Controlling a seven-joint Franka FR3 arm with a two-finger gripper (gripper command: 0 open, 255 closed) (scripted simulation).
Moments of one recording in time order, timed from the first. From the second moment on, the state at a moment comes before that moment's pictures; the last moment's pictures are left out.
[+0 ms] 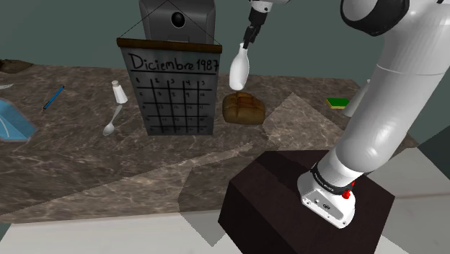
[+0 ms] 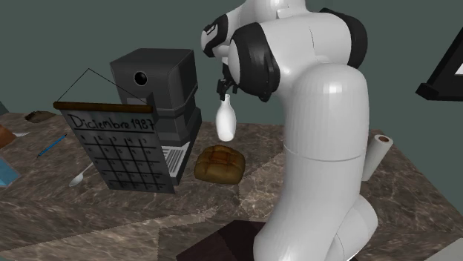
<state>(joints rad) -0.08 0.28 -0.27 -1.65 0.17 2.01 -0.77</state>
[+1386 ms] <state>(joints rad) -0.08 0.33 -0.27 -1.68 0.19 2.09 -0.78</state>
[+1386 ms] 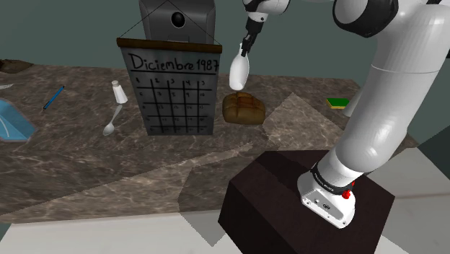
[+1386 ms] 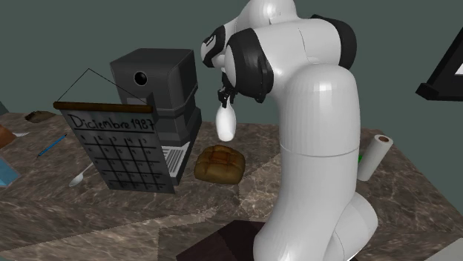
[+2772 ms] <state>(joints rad) -0.08 0.30 -0.27 -1.51 0.17 1.88 -0.75</state>
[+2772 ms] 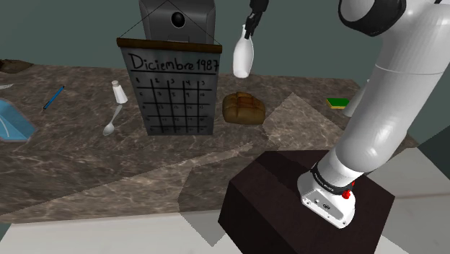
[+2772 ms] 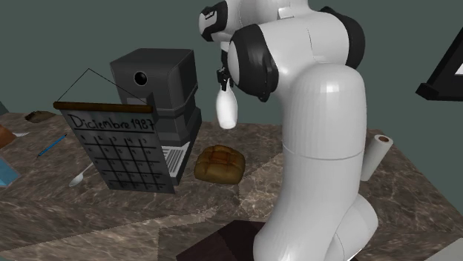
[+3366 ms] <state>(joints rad) -0.12 0.05 -0.32 -1.72 0.11 1.85 -0.82</state>
